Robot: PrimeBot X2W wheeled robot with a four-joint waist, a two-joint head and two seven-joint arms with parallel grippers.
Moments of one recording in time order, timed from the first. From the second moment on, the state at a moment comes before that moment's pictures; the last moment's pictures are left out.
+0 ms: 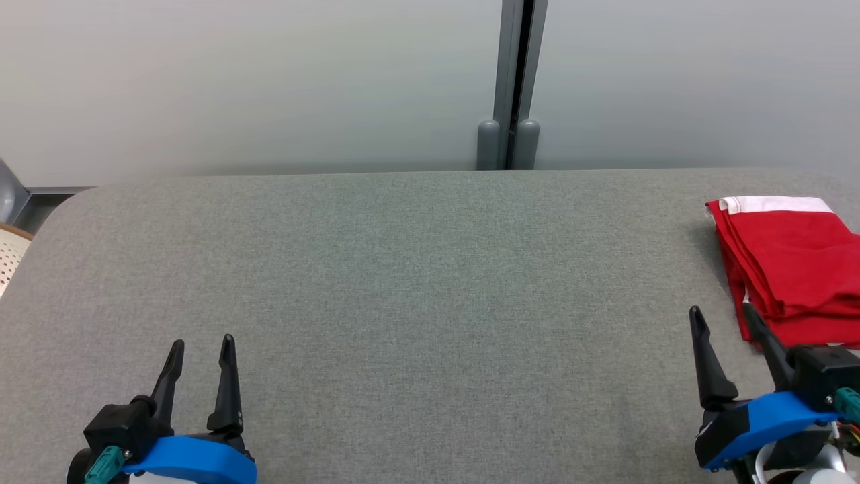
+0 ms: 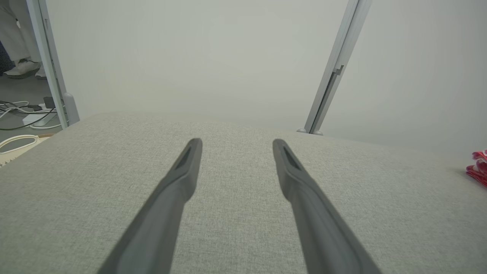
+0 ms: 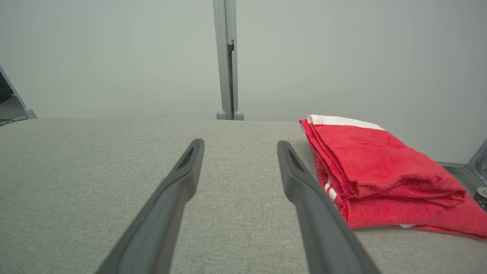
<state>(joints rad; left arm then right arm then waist) -0.05 0.17 -0.07 0.35 -0.35 -0.12 -0.26 -0.03 -0.07 -0.12 0.06 0.10 0.13 0.01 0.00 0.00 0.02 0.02</state>
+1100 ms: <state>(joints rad) -0.05 0.16 -0.05 0.35 -0.35 -0.12 -0.26 0.01 -0.05 -0.10 0.05 0.09 0.13 0.02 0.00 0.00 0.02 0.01</state>
